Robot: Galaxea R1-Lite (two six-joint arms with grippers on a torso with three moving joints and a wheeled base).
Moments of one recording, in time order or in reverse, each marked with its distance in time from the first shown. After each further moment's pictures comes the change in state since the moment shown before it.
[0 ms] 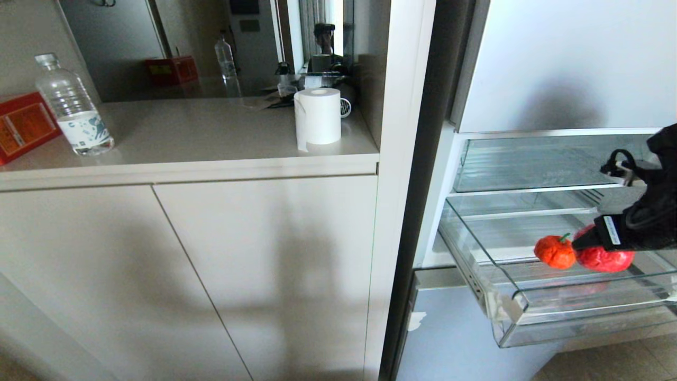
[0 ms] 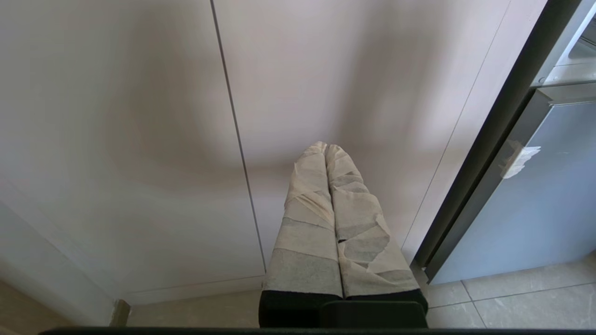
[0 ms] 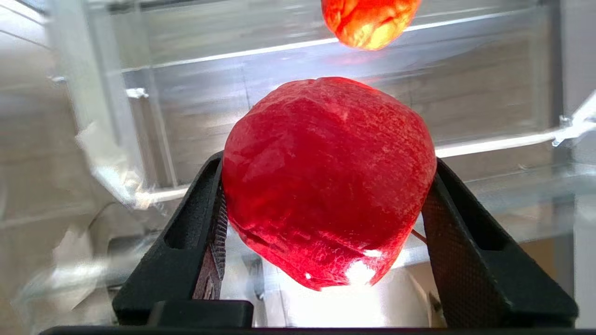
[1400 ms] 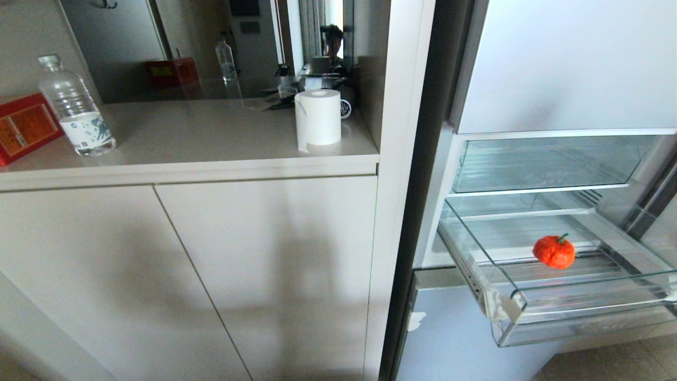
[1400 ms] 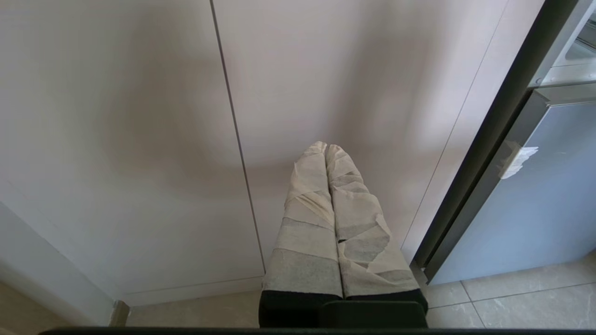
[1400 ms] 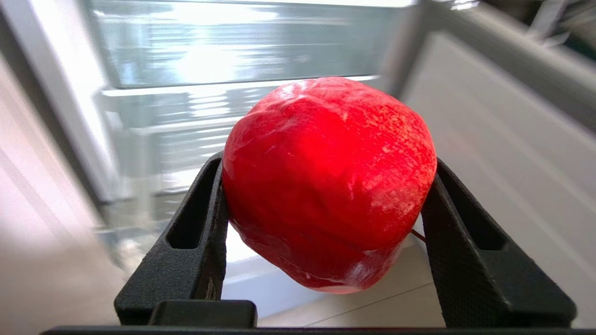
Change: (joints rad) left arm 0.000 0.000 0.000 0.000 0.000 0.000; right arm -0.043 -1.009 0.543 -0.409 -0.077 -0.046
